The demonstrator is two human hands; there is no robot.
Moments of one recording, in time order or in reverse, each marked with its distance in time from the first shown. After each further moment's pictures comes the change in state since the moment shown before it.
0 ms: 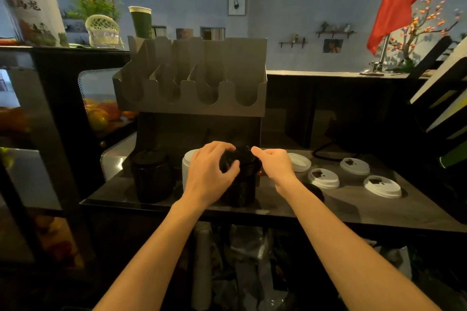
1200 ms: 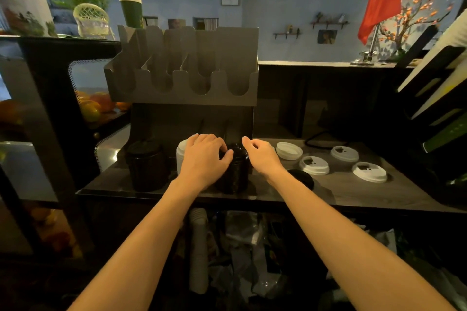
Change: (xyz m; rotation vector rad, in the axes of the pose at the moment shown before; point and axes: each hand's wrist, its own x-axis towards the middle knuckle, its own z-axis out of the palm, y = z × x) left_hand 0.013 0.002 0.004 0.316 -0.175 -0.037; right_hand -0.005 0.008 0.004 -0.239 -0.054 -0.103
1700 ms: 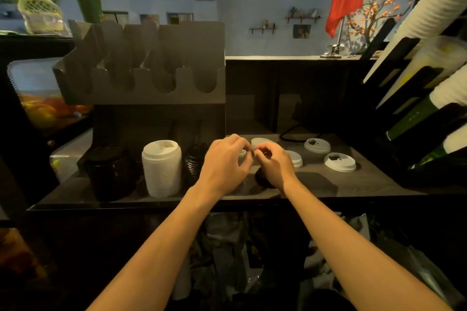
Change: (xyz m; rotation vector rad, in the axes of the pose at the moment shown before) left_hand 0.004 0.090 0.042 -0.316 0.060 0.288; right_hand -0.018 0.070 -0.075 -0.115 0.186 -0.127
